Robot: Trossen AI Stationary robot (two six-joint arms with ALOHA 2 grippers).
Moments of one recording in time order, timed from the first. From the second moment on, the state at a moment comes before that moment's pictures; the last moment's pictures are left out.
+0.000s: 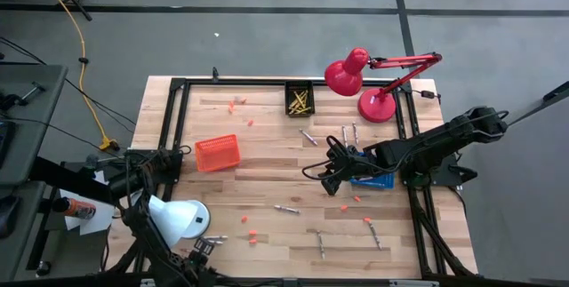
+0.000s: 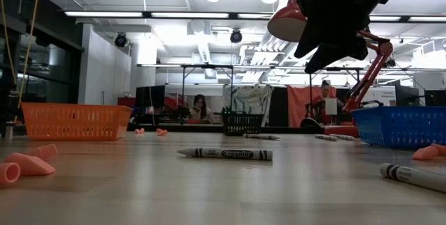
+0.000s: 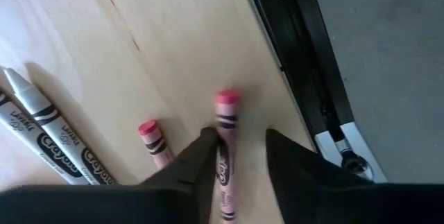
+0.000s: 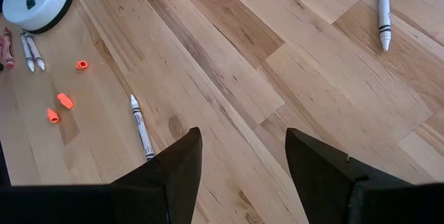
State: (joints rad) left arm -1.09 2.10 1.46 -0.99 -0.01 -0.62; right arm 0.27 1.35 0.87 -0.42 0.28 0.92
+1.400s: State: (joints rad) left arm -0.77 1.78 1.45 -0.63 -0.10 -0.37; right arm 0.27 1.35 0.87 -0.42 0.28 0.85
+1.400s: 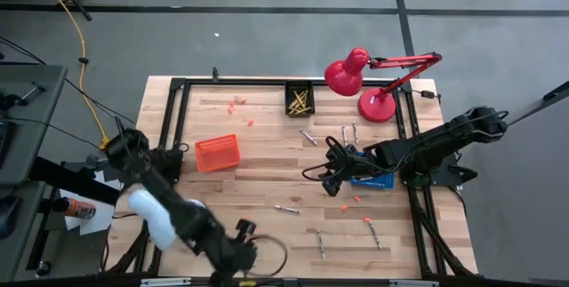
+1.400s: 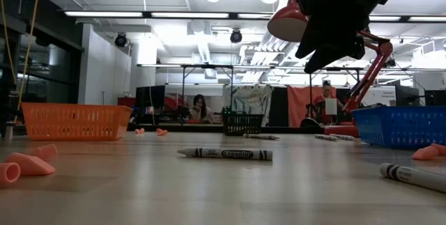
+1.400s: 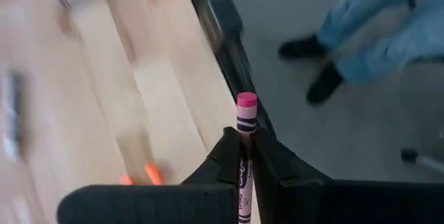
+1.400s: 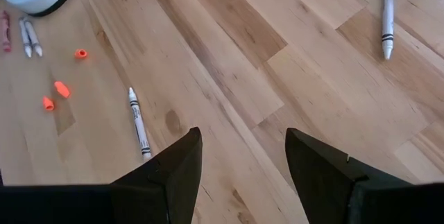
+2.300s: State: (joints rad) left arm -0.15 1.34 0.84 0.51 -0.27 -0.25; right arm 0.26 1.01 0.87 -0.05 0.31 0.39
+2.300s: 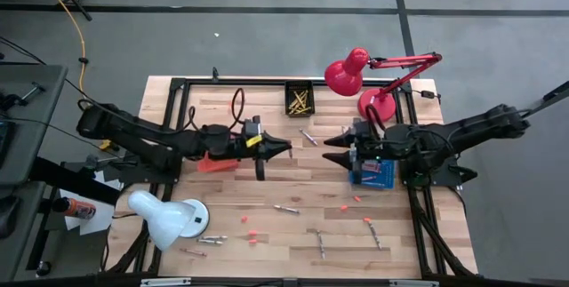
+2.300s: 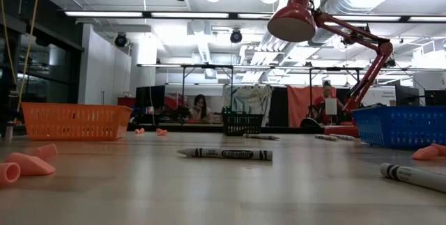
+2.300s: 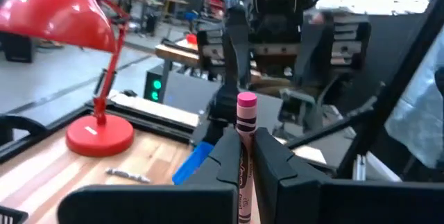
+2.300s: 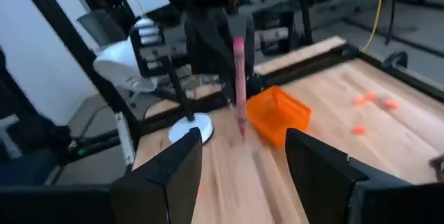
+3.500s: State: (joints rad) left arm -0.06 1.34 0.84 0.57 -0.27 -0.34; right arm 0.20 1.14 0.87 0.08 0.33 0.21
